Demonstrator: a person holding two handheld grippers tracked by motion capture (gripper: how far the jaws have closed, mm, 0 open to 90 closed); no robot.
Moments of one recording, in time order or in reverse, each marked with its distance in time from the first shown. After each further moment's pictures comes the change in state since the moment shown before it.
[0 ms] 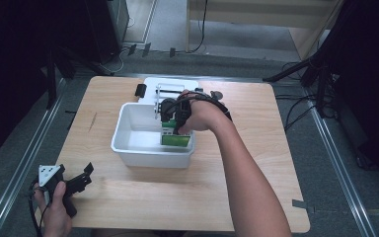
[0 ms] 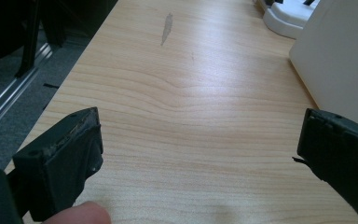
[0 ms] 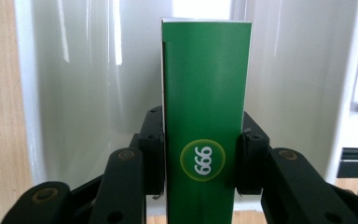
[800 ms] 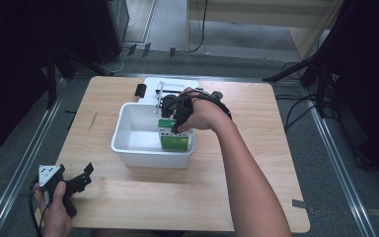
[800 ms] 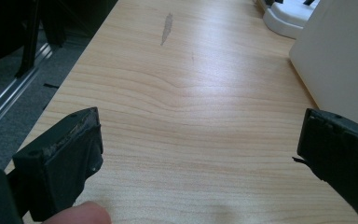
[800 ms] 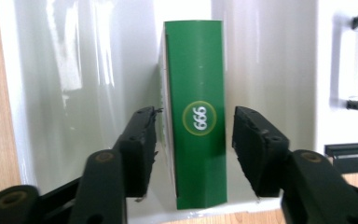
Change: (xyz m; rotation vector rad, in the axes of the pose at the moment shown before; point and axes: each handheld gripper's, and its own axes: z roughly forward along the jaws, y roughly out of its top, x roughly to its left) left arm 0.000 0.000 0.000 0.000 0.000 -0.001; right arm -0.006 -0.005 -0.004 -0.075 -0.027 0.079
